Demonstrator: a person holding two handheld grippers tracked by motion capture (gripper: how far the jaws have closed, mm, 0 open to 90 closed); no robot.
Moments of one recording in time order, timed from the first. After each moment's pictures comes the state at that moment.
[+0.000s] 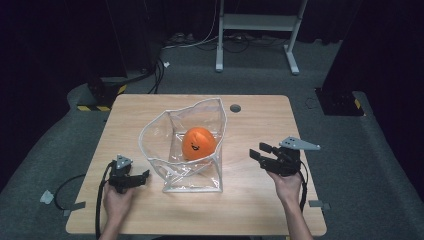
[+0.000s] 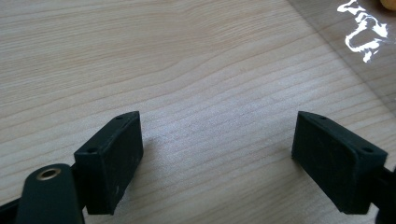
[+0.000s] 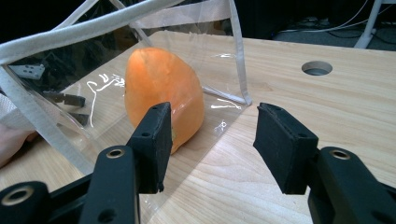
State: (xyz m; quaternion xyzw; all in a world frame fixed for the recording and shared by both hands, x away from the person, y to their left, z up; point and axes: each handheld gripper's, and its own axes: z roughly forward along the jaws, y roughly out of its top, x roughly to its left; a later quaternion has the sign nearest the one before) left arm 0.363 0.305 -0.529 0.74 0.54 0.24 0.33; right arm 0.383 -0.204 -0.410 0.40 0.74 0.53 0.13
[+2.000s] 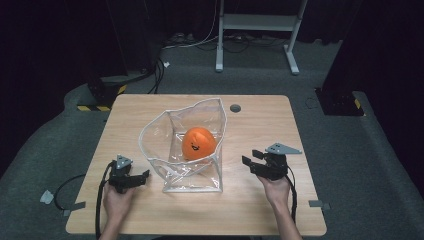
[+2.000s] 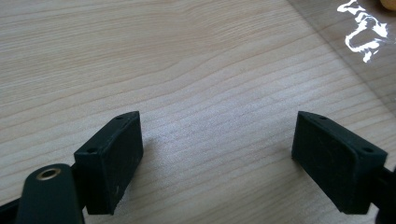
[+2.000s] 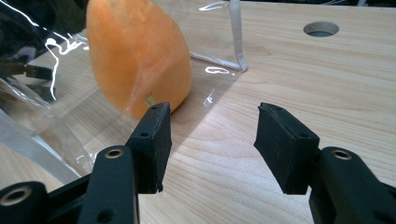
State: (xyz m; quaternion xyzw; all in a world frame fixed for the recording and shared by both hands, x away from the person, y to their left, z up) left arm 0.363 0.305 -0.529 0.74 0.54 0.24 0.33; right arm 0.393 -0.183 -0.454 0.42 0.76 0.48 0.14
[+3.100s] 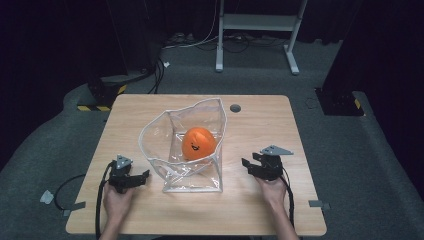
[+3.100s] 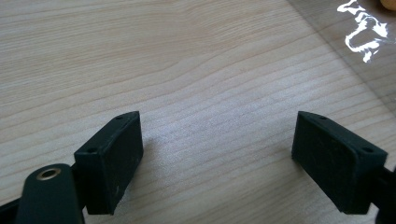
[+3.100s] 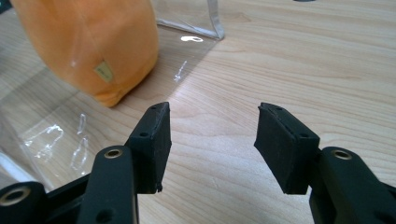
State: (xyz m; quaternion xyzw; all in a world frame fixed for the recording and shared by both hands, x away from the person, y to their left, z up) left arm 0.363 0.305 -0.529 0.74 0.54 0.24 0.33; right arm 0.405 -0.179 -0.484 0.44 0.77 0.43 0.16
